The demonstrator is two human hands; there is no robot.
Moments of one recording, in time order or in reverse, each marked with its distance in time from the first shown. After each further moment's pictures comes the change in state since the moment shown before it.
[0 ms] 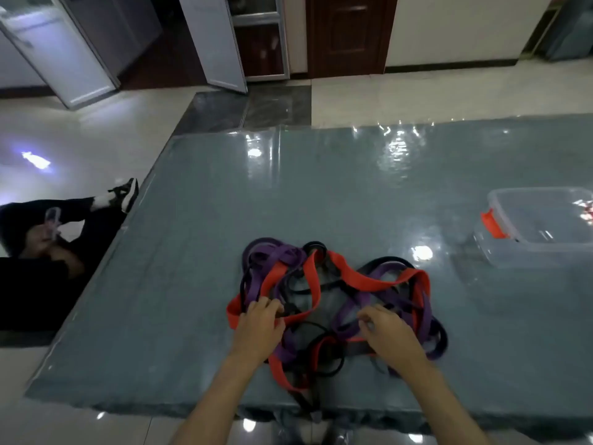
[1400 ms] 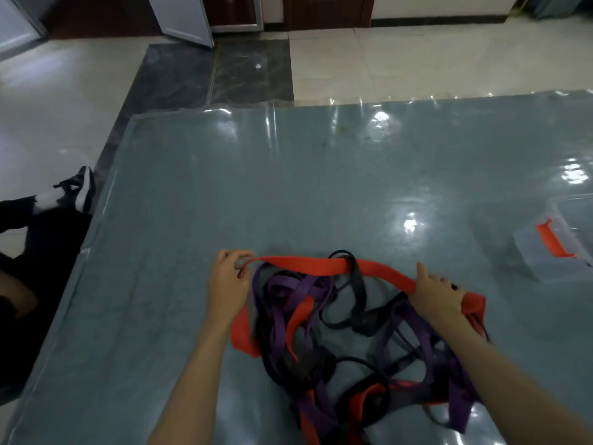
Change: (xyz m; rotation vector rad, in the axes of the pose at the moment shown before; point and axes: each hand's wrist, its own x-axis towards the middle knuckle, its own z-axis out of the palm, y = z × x) left_hand 0.207 -0.131 -0.058 -0.549 0.272 -0.093; right_hand 0.195 0.017 0.004 -0.526 -0.096 0.550
